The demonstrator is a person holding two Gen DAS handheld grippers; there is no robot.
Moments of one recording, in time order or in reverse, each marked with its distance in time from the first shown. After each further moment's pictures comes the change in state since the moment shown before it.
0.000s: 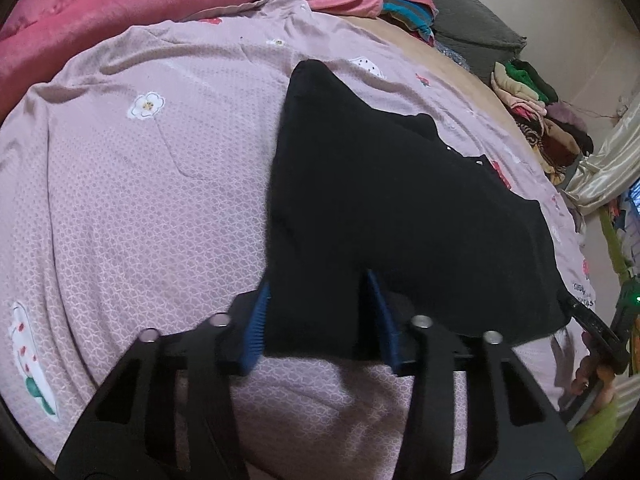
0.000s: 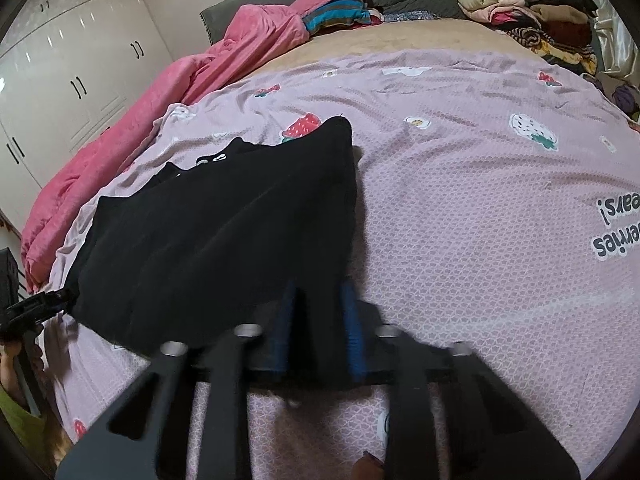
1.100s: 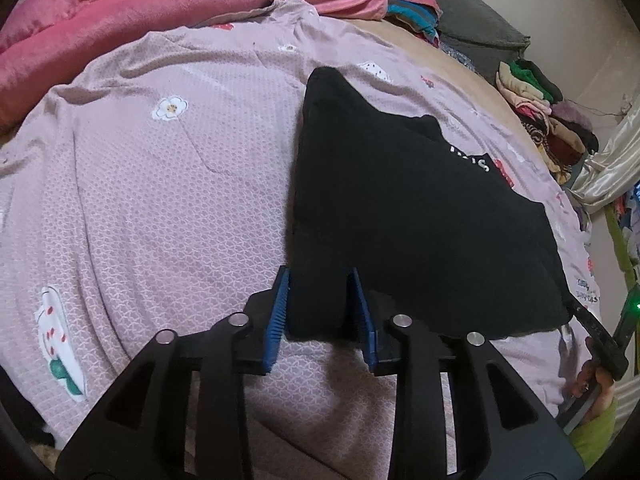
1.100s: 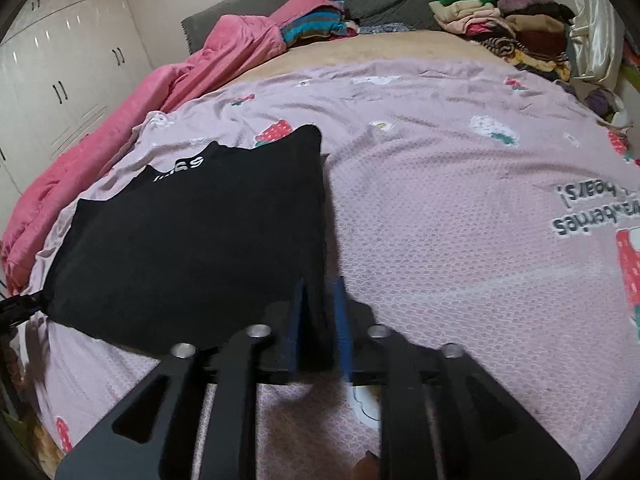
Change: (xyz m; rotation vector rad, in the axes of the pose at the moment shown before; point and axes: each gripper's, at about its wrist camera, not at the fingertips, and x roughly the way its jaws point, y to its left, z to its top) left arm -0.021 0.003 -0.007 0.011 -0.011 0.030; right arm -0.018 -0.002 -0.017 0.008 -0.055 -0.117
